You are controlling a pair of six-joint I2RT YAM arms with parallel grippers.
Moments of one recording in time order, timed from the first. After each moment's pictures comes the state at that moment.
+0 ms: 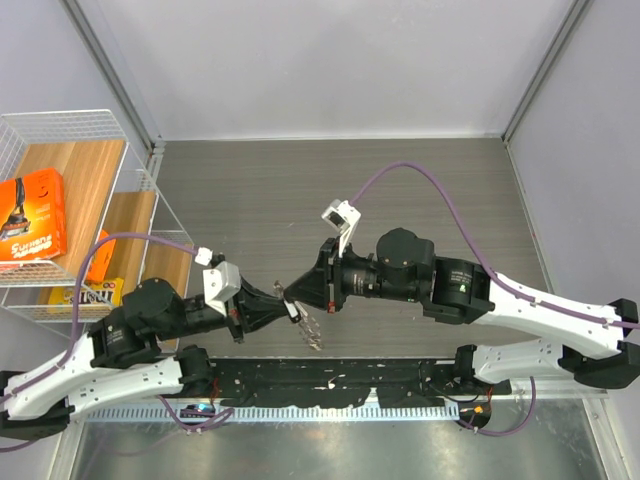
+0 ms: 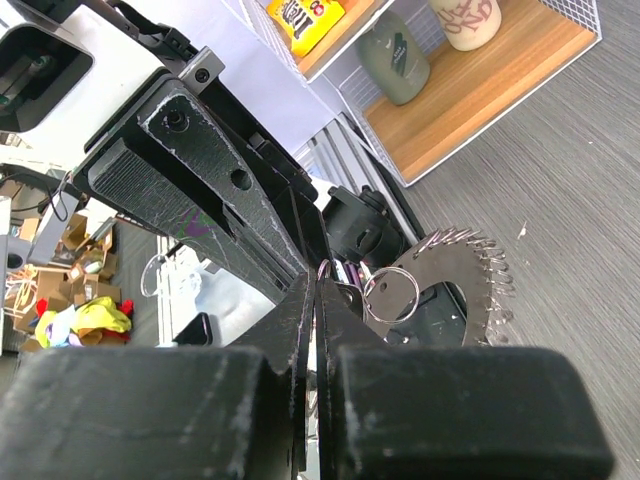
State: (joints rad) left arm -1.19 0.50 0.86 -0.37 0.15 -0.14; right arm 1.29 1.12 1.27 -0.31 -0.05 0.65
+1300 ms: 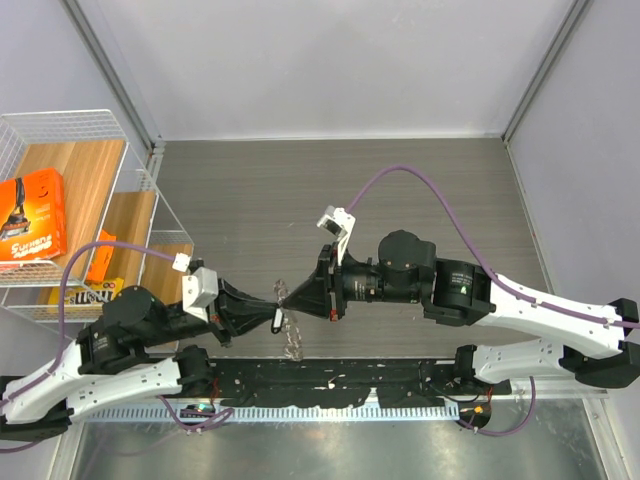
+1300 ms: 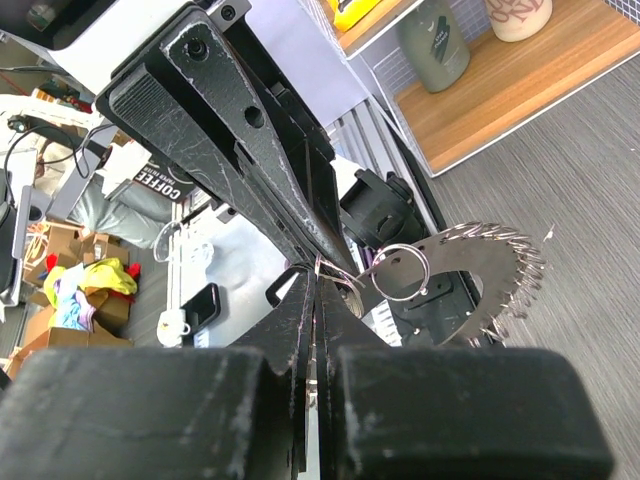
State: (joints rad) left arm -1.19 0.41 0.85 -0.38 0.14 -0.13; right arm 1.30 1.12 1.26 -0.29 -0.14 0.60
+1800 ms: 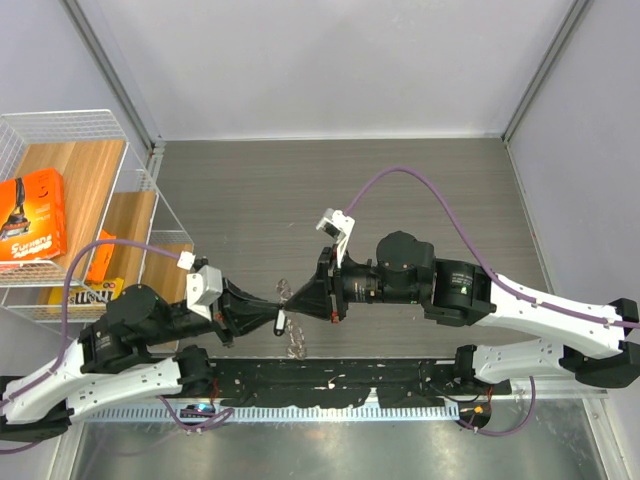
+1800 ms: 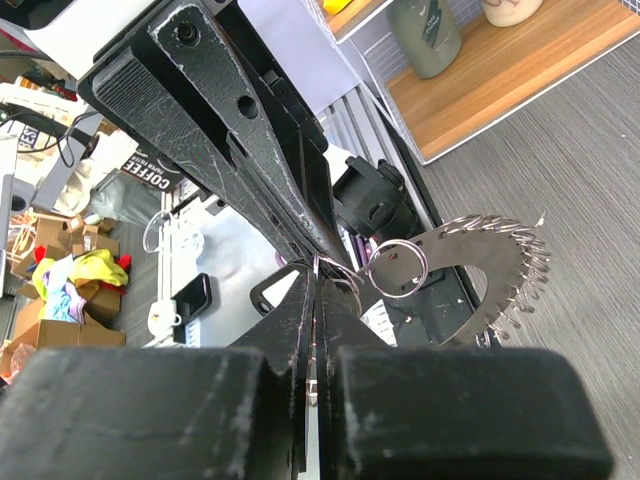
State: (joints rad) left arm -1.19 0.42 0.85 -0.38 0.15 -0.16; right arm 1.30 1.12 1.26 -0.32 -0.14 0.59
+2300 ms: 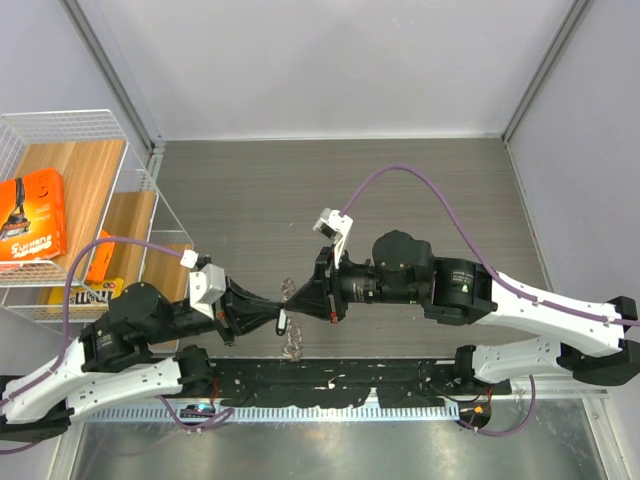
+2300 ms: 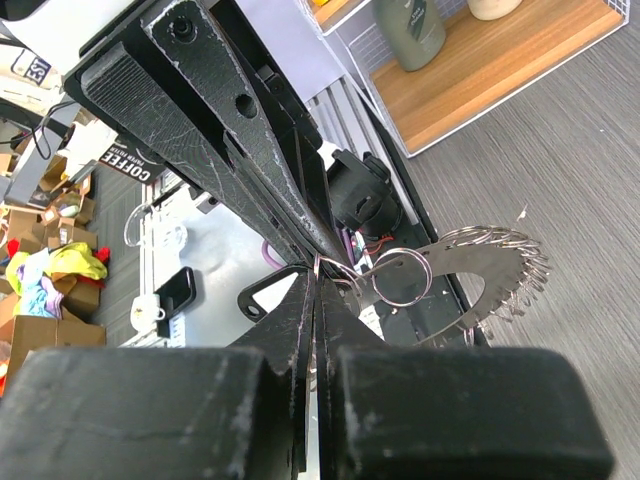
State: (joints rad) left arm -1.19 0.44 0.86 -0.39 0.16 -0.16; right arm 1.32 1.14 1.32 -0.39 -0.11 0.56
